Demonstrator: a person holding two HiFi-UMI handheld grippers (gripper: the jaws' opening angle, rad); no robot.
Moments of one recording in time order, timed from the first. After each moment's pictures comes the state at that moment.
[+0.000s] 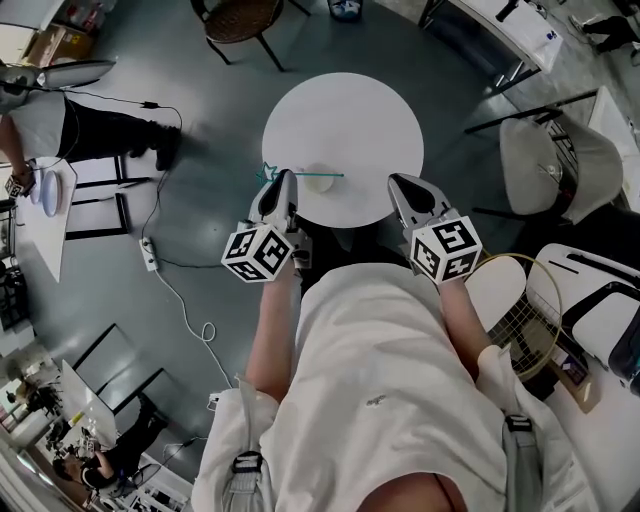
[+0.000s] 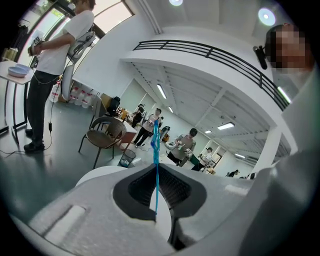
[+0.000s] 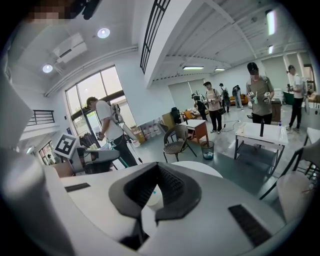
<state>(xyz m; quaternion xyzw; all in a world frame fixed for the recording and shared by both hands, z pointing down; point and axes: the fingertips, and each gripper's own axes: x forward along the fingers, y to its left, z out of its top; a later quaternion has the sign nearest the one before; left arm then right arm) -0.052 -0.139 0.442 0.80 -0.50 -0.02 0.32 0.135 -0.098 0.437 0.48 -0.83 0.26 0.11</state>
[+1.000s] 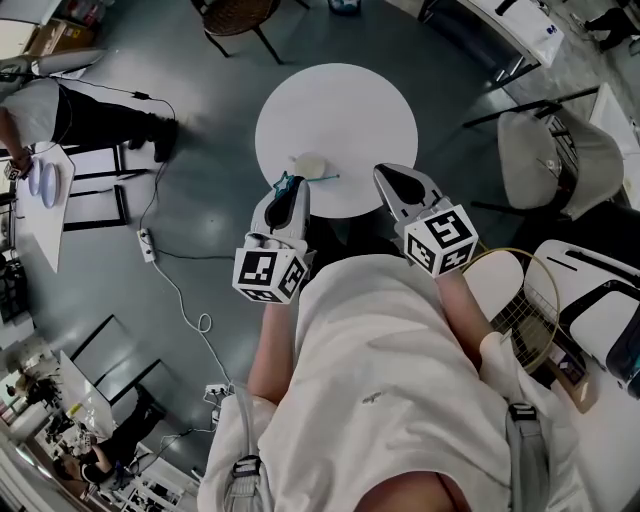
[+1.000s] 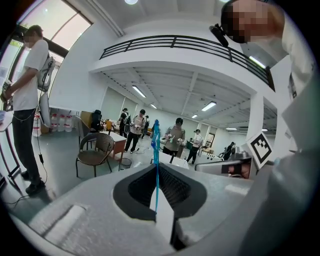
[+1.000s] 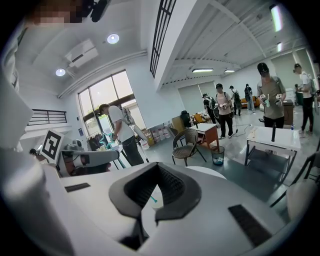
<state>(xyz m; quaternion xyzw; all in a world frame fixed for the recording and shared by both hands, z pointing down) 0.003 -0.091 0.398 0.86 -0.47 0.07 0.18 0.129 -0.092 0.420 0.43 -0.87 0.24 0.08</state>
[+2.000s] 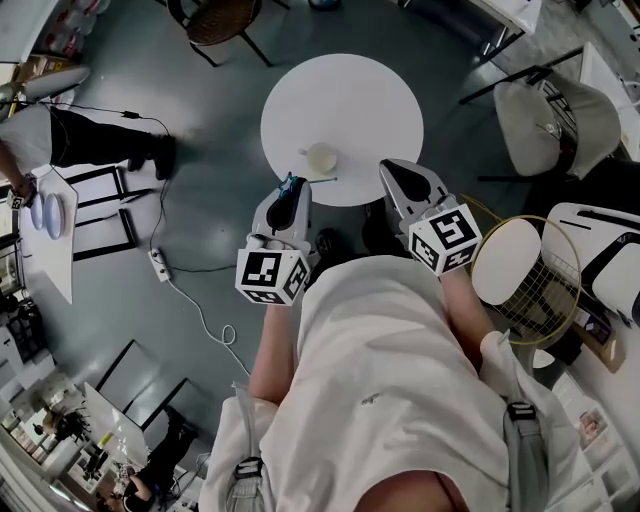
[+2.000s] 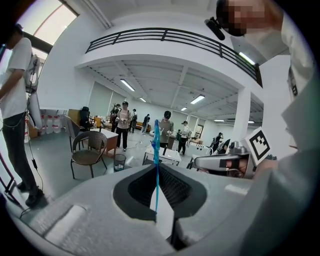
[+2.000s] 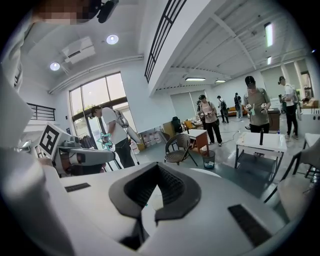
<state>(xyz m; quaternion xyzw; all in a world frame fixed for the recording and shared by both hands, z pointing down) -0.034 -0.068 0.399 0.89 -0.41 0.11 0.17 0.098 -0.060 0.416 0.50 -0.84 0.21 0.07</state>
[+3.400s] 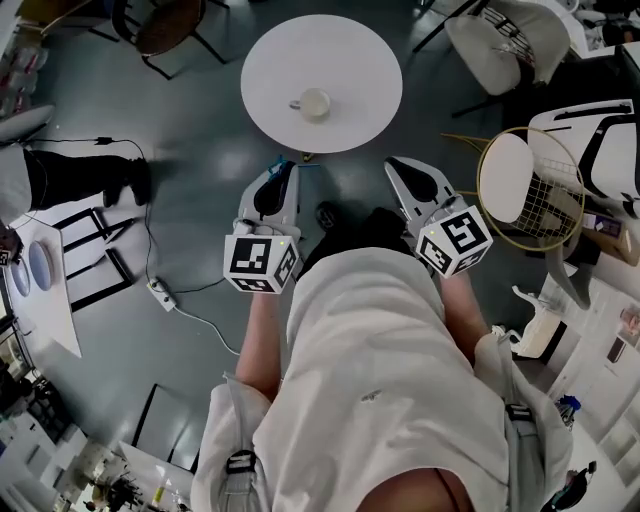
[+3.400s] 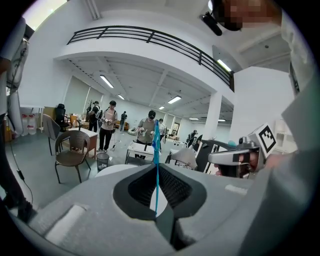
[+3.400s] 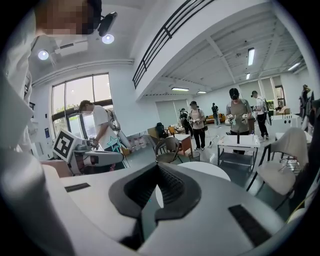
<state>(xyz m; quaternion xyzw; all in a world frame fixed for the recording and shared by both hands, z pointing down) -0.125 0.014 0.403 0.94 -0.27 0.12 0.15 0.003 0.088 0.398 0.61 -0.77 0.20 0.05</state>
